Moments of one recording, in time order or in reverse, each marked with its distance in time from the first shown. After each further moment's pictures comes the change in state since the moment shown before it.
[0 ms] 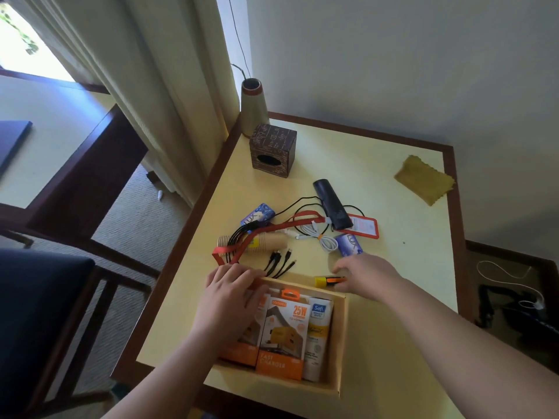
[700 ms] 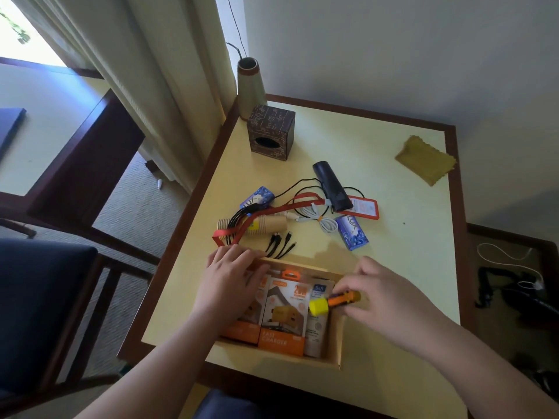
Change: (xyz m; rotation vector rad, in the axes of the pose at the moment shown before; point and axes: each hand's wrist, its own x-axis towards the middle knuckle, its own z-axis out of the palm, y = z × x) left_hand 0.000 0.001 0.000 0.022 0.017 -0.003; right_hand -0.131 -0.031 -0.016 0.238 0.143 -0.222
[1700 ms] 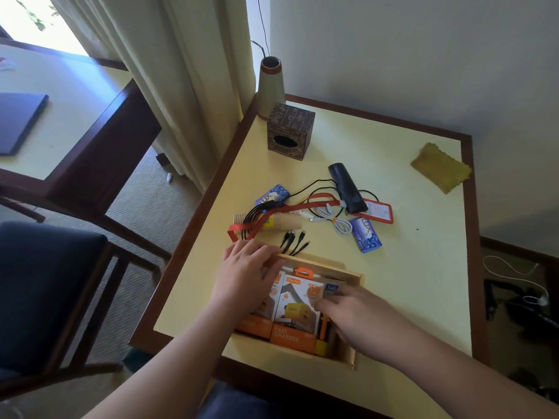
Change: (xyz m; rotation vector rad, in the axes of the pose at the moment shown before) left_hand 0.000 -0.004 0.002 -0.035 0.011 0.009; right_hand 0.030 -0.008 0.072 -0.483 -0.029 -0.373
